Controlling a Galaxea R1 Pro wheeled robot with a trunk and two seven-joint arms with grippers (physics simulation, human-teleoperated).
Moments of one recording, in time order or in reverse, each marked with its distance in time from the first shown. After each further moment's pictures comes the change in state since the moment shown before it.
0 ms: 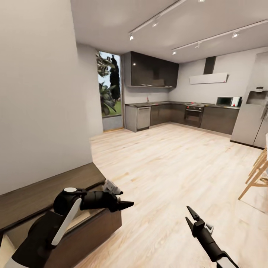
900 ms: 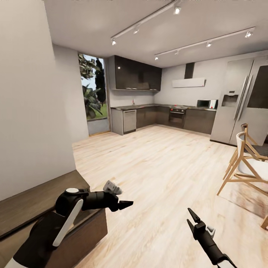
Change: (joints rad) left arm 0.000 -0.002 -0.023 0.000 -0.003 0.007 0.106; right arm 0.005 -0.006 -0.003 0.028 -0.006 -0.037 -0.001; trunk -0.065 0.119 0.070
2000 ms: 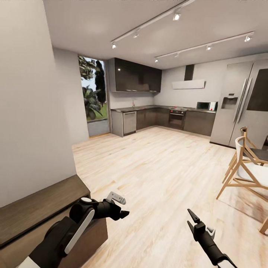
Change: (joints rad) left arm -0.001 -0.027 -0.132 0.188 0.005 -0.004 0.374; right arm 0.000 -0.001 0.001 -0.001 0.000 0.000 -0.051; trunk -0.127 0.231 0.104
